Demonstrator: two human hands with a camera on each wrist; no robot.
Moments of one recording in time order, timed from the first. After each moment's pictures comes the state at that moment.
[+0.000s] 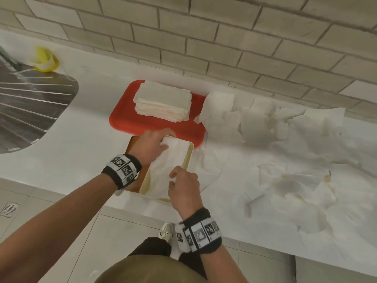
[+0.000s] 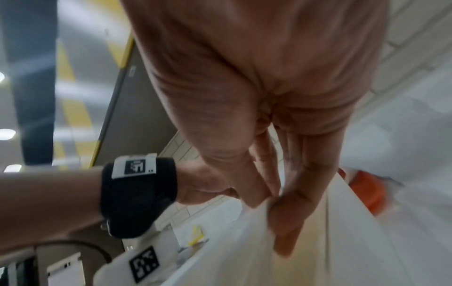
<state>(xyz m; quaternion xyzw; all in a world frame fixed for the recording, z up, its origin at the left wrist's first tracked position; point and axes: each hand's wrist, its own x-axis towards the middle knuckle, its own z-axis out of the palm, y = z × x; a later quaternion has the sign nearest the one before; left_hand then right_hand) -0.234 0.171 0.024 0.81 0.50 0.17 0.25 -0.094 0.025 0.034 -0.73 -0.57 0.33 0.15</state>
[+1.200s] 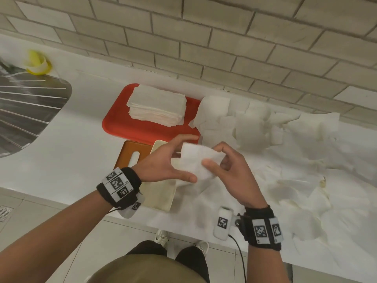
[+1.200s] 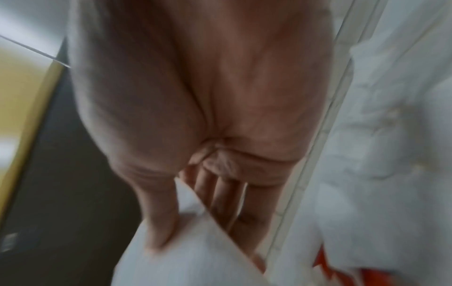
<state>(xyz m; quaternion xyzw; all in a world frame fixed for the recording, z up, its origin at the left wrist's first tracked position) -0.183 0.123 0.090 0.72 0.36 0.20 0.55 0.041 0.040 0.133 -0.58 -0.56 0.44 0.39</state>
